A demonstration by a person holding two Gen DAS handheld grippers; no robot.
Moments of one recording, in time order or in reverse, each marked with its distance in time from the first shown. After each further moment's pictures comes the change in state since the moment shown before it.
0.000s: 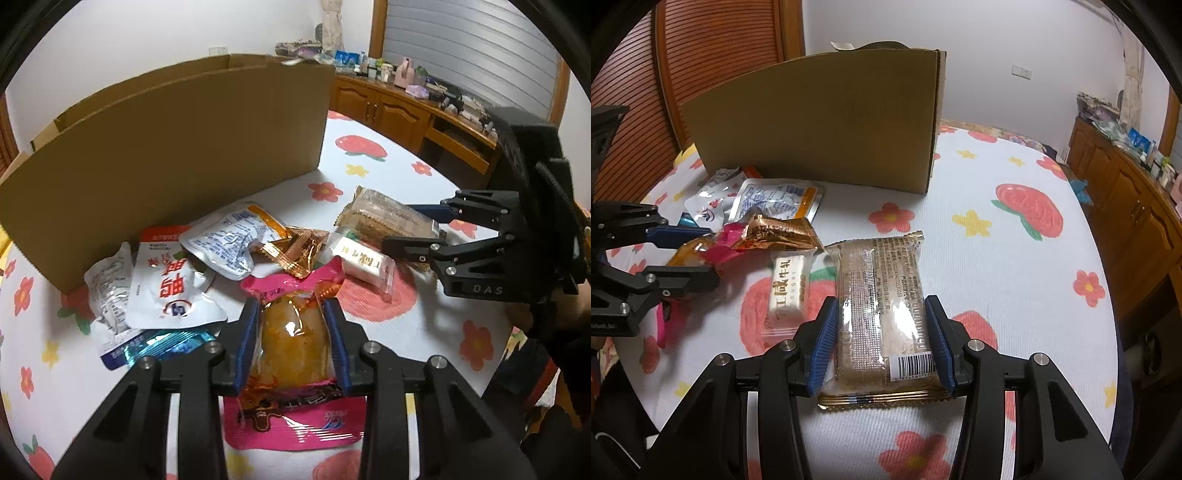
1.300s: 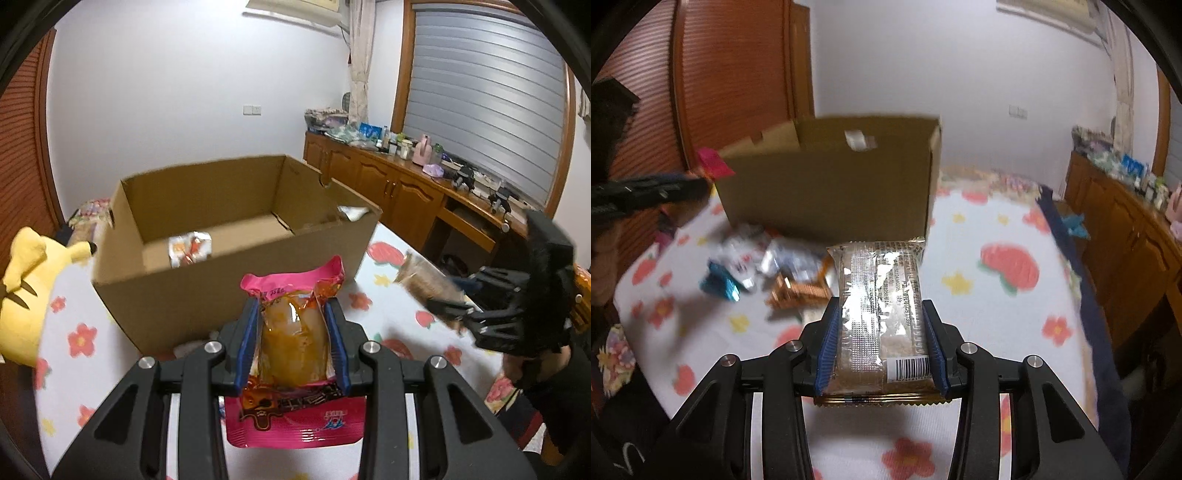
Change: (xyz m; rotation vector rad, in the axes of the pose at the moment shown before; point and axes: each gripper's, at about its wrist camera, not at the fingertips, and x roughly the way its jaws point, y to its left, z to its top) left arm -0.072 0.053 0.050 -0.097 -0.262 0.036; right arm -0.058 0.004 0.023 -0.017 -0.199 0.012
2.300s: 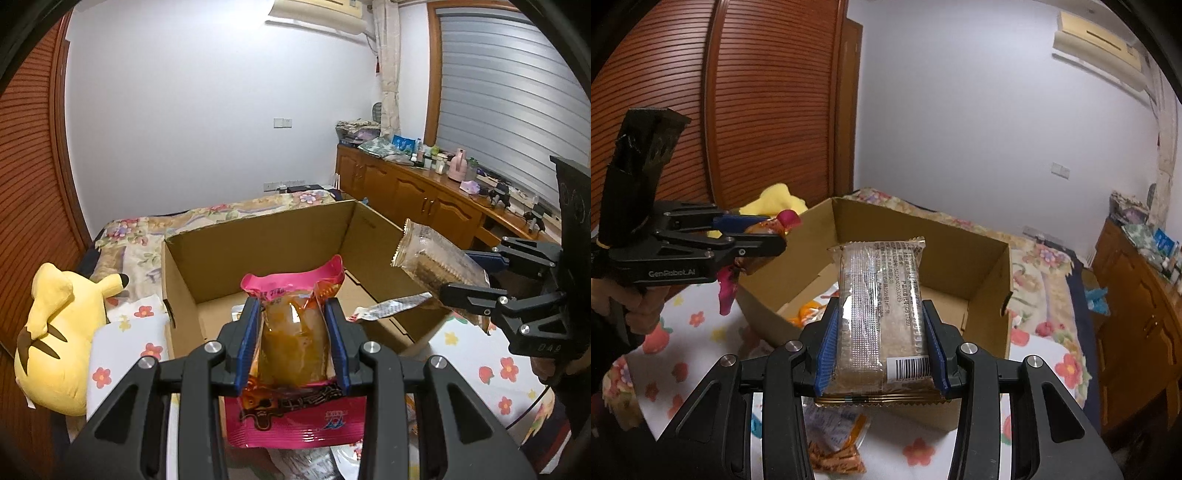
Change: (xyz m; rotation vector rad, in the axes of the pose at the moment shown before) left arm 0.034 0.079 0.072 -0.005 -0.027 0.109; right arm 0.051 0.041 0.146 -0.149 -0.083 0.086
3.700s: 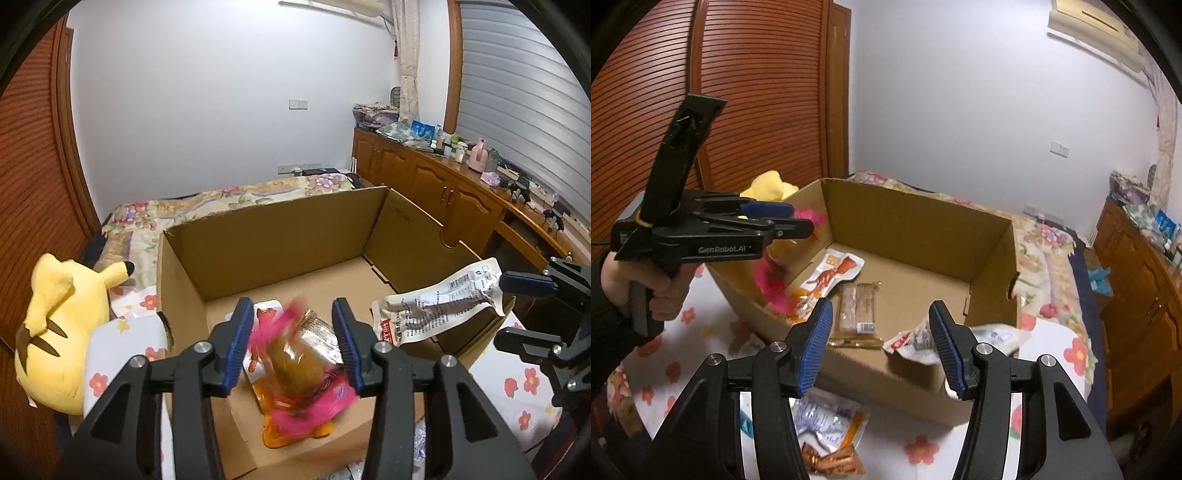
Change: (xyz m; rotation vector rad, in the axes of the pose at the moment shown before) left arm 0.040 0.006 0.012 -0.015 0.066 0.059; right arm 0.015 -0.007 -0.007 0.033 0.070 -0.004
